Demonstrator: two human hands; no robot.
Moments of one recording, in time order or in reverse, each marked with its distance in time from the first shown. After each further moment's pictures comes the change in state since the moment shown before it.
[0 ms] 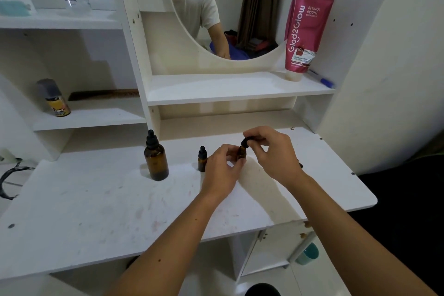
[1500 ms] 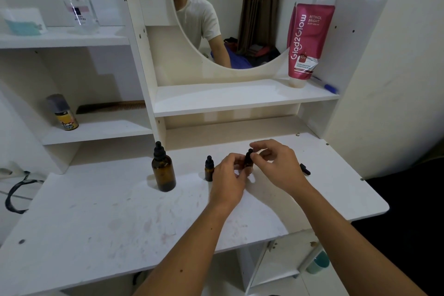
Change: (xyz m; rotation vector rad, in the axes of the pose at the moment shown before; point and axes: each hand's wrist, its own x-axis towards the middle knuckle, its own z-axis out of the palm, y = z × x) left_hand 0.002 -0.004 0.001 0.039 -0.012 0.010; right_hand -0.003 0.016 0.015 0.123 -0.022 0.212
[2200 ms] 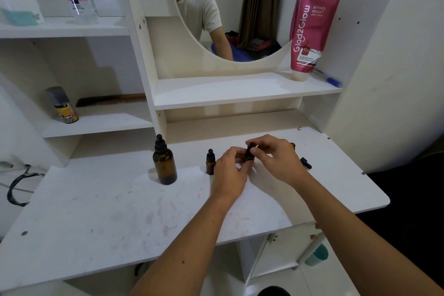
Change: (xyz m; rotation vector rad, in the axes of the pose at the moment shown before) left_hand 0.001 0.001 0.000 0.032 0.012 0.012; right_hand 0.006 0.006 0.000 0.017 -0.144 -0.037
